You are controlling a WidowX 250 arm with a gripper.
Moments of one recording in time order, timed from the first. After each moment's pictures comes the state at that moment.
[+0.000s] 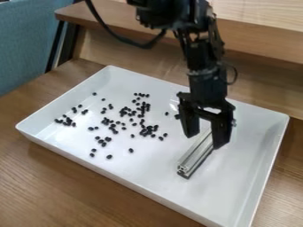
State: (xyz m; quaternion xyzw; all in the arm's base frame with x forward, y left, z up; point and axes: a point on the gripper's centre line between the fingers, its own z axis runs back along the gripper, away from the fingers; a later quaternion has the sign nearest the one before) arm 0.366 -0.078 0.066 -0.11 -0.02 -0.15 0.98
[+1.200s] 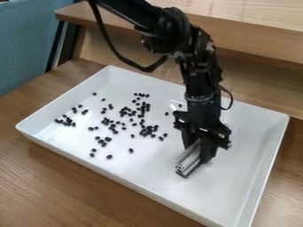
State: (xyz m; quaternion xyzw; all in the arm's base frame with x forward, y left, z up) arm 0.369 -0.070 0.028 -0.07 -0.03 -0.12 0.99
